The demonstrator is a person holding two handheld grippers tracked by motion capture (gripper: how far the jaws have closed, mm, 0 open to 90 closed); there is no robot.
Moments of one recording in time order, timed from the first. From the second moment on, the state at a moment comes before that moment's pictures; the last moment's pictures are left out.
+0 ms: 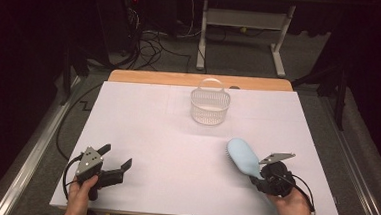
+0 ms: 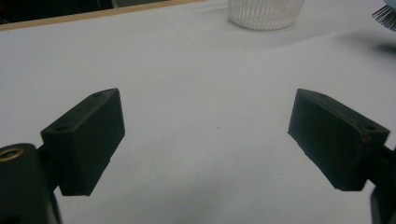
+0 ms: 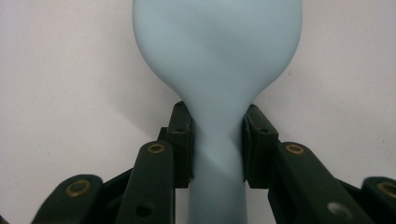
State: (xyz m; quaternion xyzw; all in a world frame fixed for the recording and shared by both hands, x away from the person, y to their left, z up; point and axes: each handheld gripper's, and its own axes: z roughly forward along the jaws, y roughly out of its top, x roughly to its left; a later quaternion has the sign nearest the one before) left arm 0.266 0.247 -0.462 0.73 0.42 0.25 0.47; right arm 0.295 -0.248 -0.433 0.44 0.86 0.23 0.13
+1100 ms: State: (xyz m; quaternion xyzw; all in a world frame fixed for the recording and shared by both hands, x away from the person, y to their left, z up) left arm 0.263 0.241 -0.454 0.74 0.41 0.26 0.47; right arm 0.288 -0.241 -0.419 0.42 0.85 0.29 0.14
